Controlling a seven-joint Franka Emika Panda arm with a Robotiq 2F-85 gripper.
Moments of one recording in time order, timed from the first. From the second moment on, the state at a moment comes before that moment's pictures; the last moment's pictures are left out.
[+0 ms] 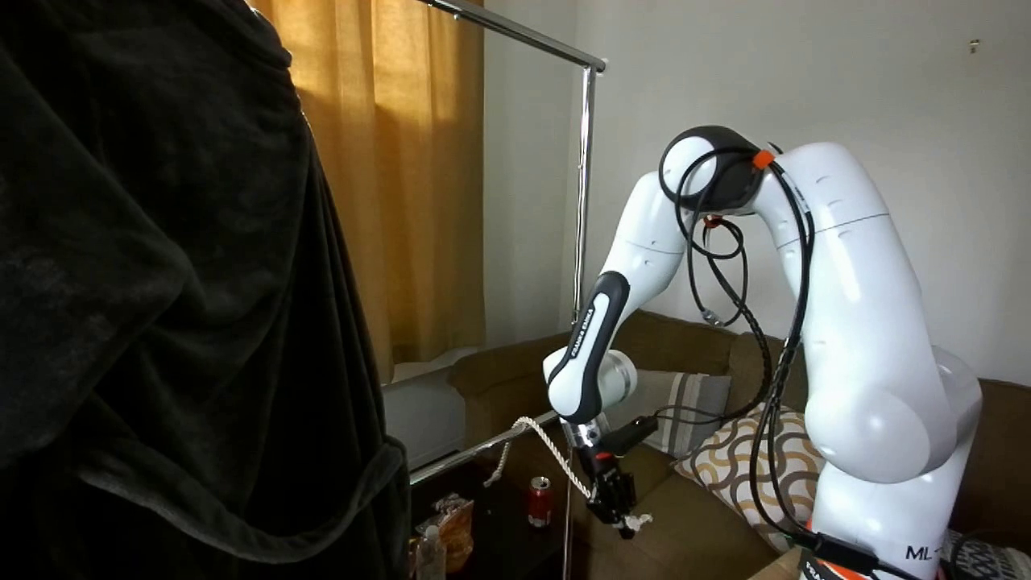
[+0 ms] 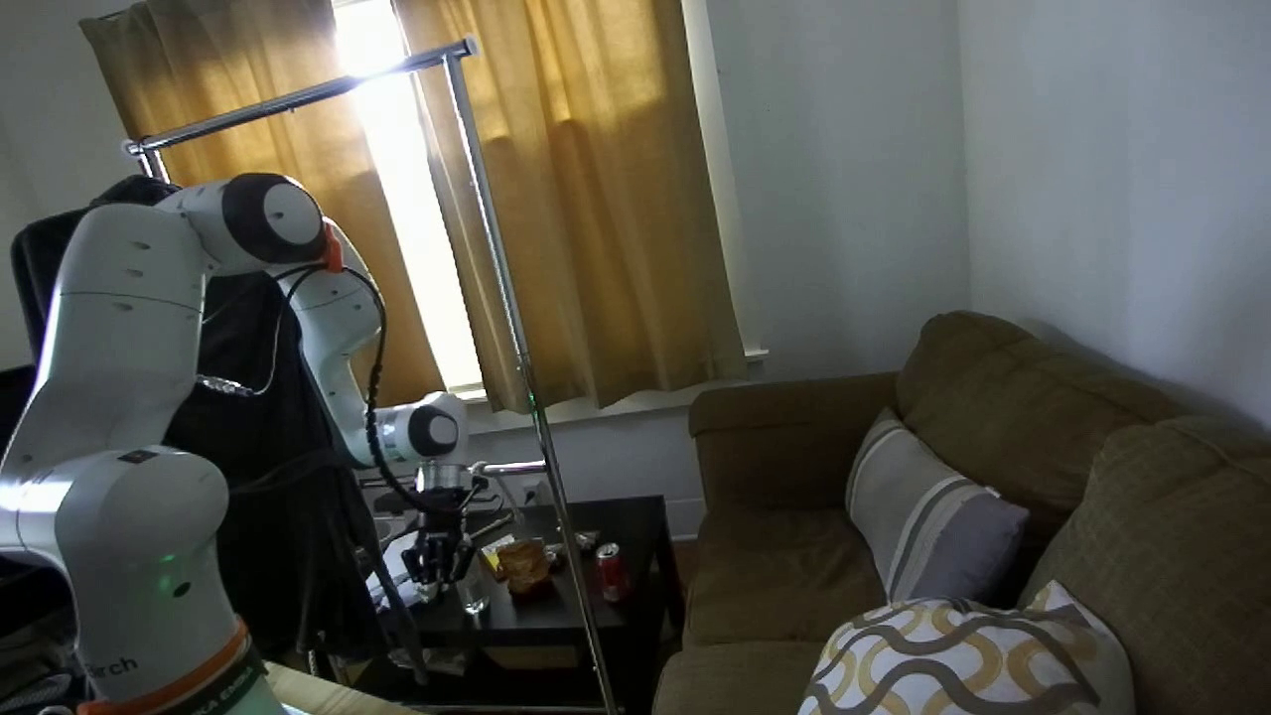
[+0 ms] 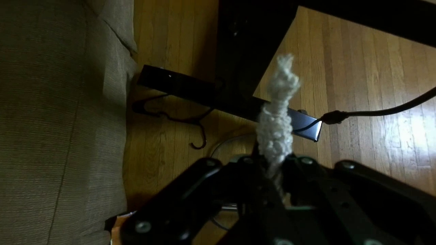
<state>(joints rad) 0.11 0.43 0.06 -2.44 -0.13 2.34 -0.06</state>
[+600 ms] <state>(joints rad) 0.11 0.53 0.05 -2.39 -0.13 2.41 -0.07</state>
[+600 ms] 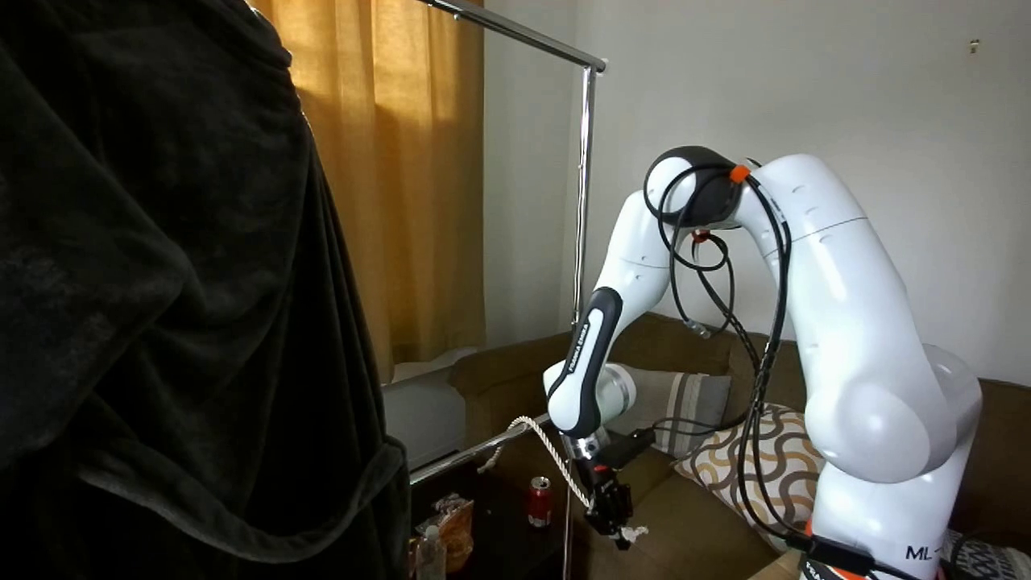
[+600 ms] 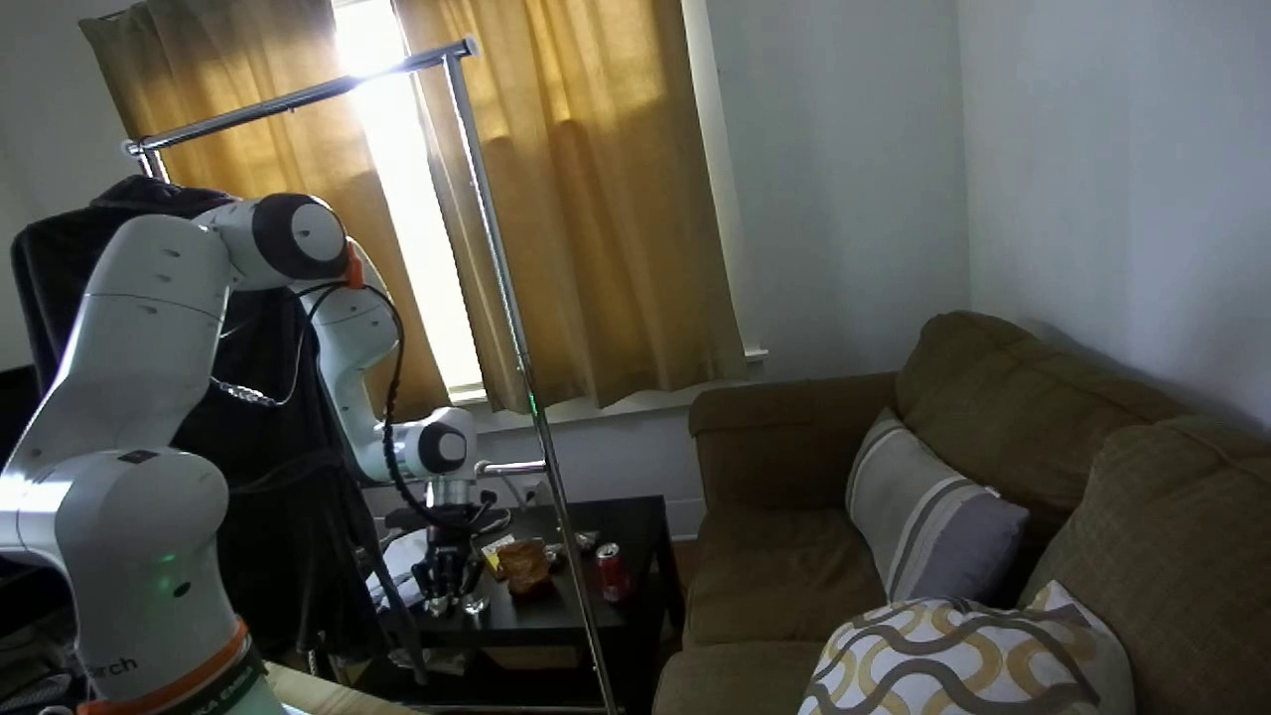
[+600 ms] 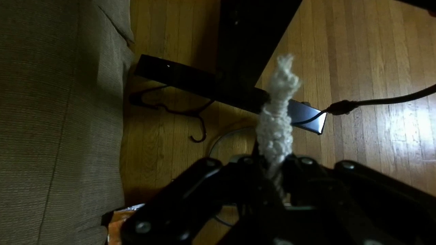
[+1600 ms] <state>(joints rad) 0.10 0.54 0.05 -2.39 -0.13 2.52 -0.09</state>
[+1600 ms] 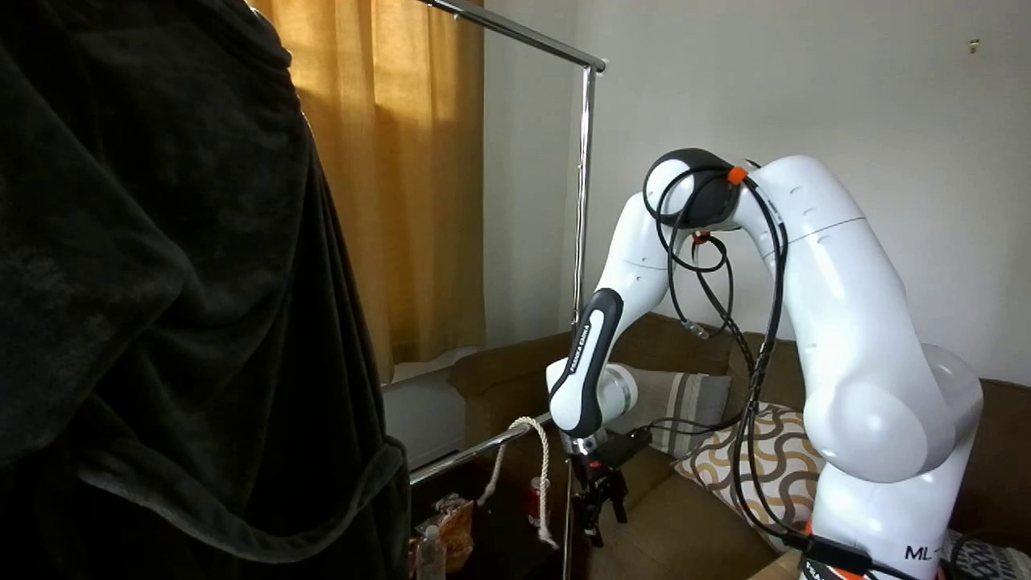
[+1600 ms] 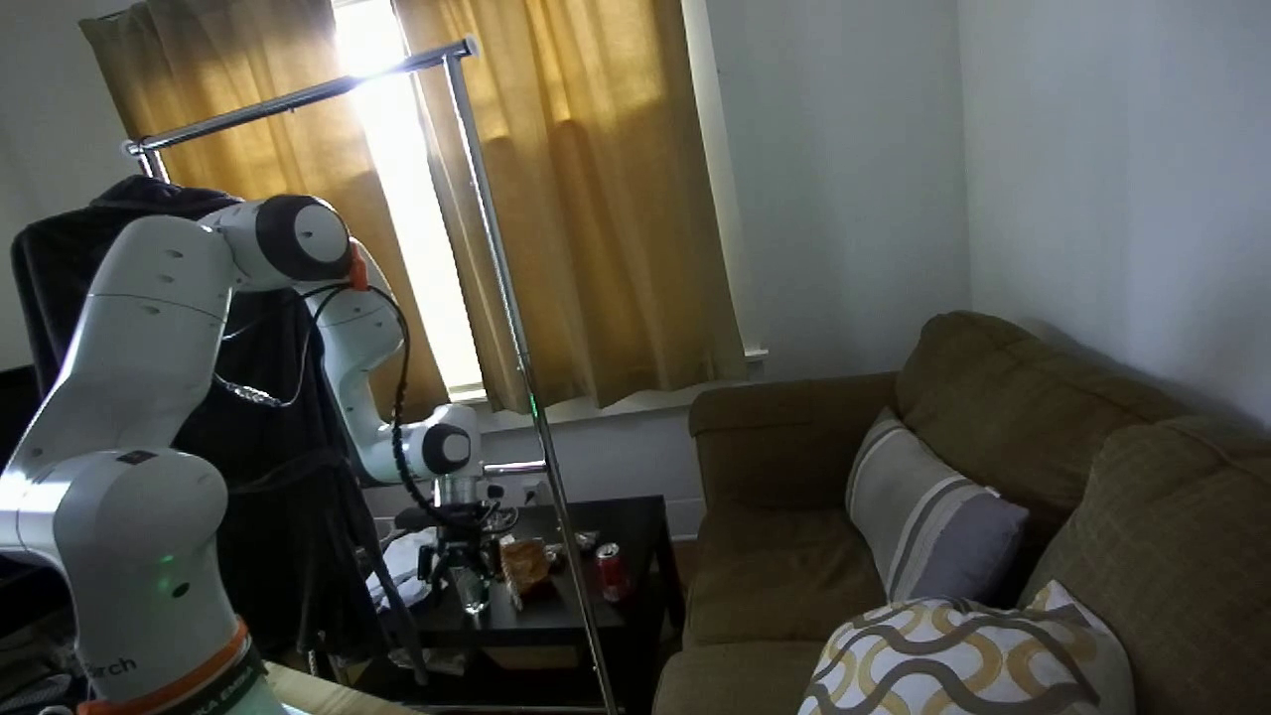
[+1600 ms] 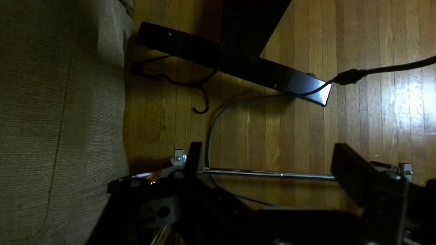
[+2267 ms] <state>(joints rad) 0.12 0.30 0.08 -2.55 -0.16 2.73 -0.08</state>
